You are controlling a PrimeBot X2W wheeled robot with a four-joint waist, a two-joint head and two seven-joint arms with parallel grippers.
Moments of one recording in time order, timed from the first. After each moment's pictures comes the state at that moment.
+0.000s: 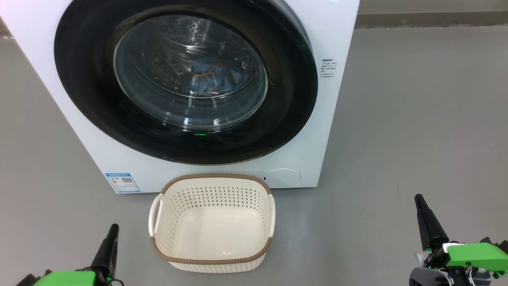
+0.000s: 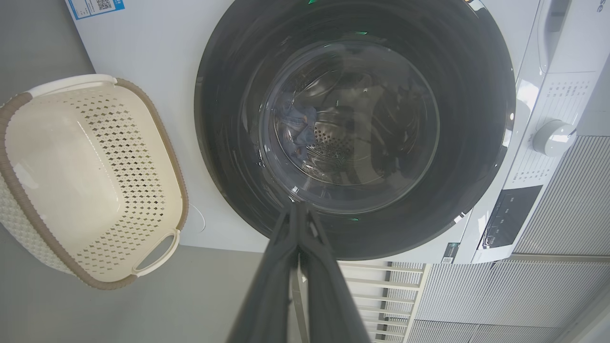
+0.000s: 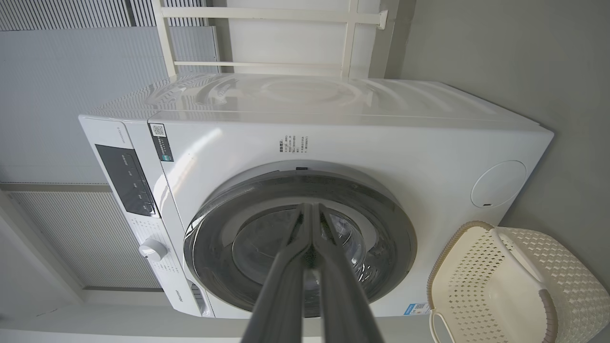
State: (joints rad) left arm -0.07 0.04 0.08 0.27 -1.60 -0.12 0.11; right arm -0.10 -0.06 -0.12 0.28 1.62 0.13 0.10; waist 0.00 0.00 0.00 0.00
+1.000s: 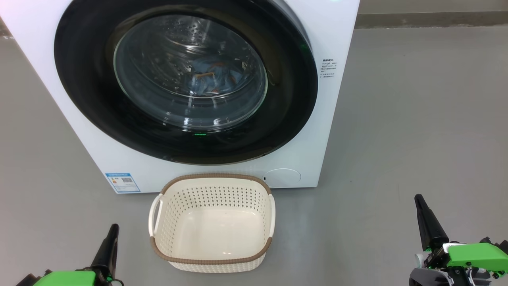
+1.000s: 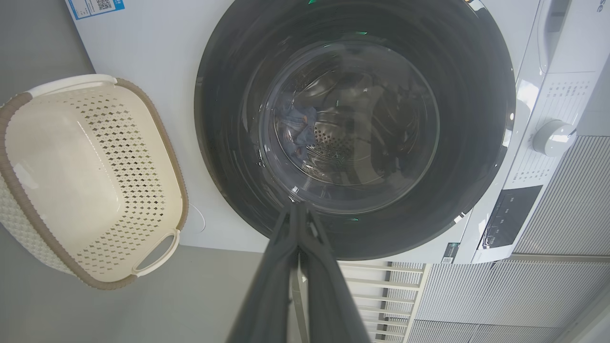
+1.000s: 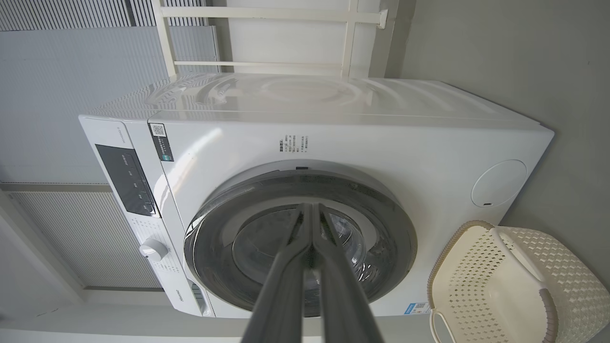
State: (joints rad) left arm -0.07 0.04 0.08 0.27 -1.60 -0.12 0.11; right arm -0.10 -0.06 -0.13 0.28 1.62 0.13 0.10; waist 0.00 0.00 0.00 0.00
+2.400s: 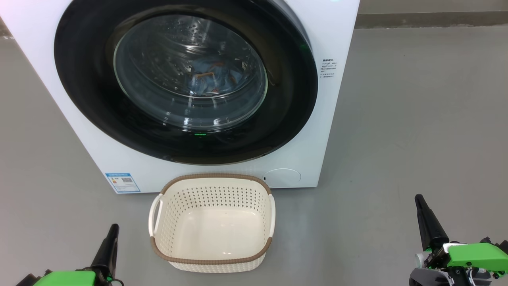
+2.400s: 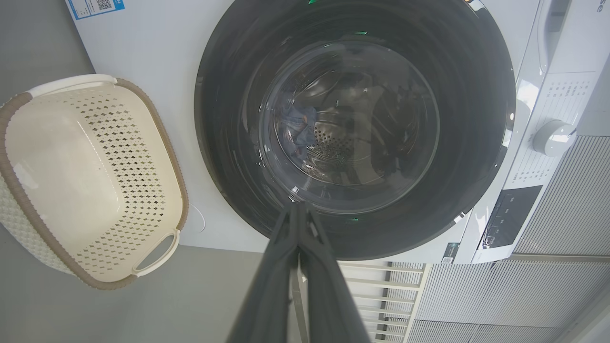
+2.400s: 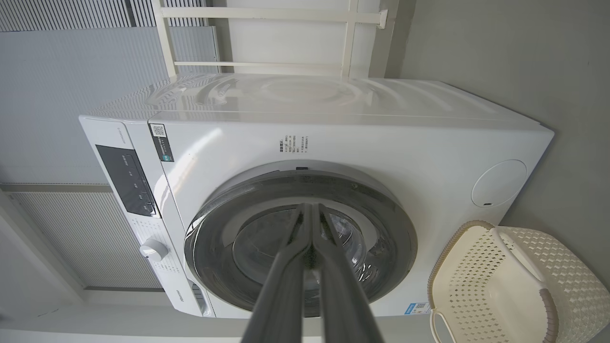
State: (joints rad) left arm -0.07 0.04 0.08 0.27 -1.60 -0.12 0.11; right arm -0.10 -0.05 -0.13 0.28 1.62 0.13 0.10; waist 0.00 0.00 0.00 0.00
